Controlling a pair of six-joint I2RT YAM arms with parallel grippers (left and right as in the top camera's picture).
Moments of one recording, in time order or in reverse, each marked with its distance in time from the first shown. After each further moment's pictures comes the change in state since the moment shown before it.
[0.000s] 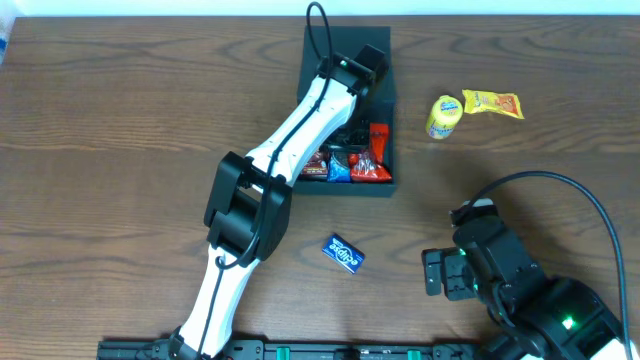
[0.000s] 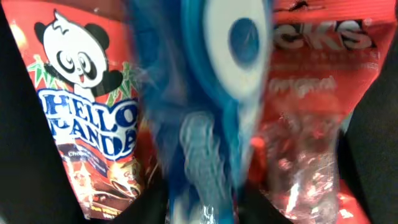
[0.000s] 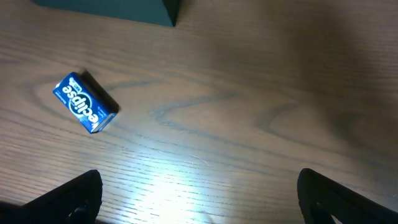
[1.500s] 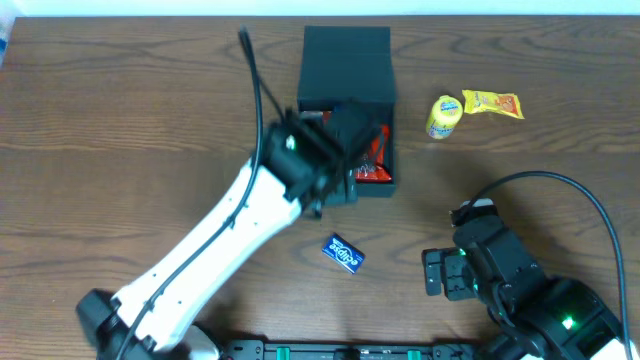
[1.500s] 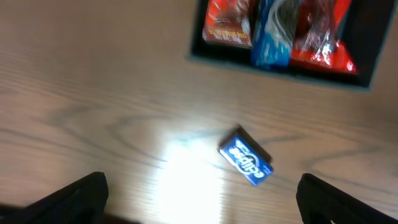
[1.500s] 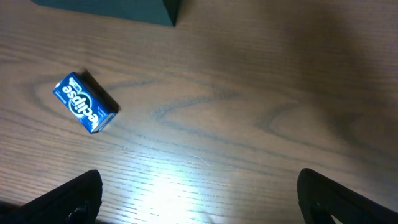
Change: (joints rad) left arm -0.202 -0.769 -0.546 -0.069 -0.206 -0.377; right arm 0.000 0.000 0.000 -0.001 0.000 0.000
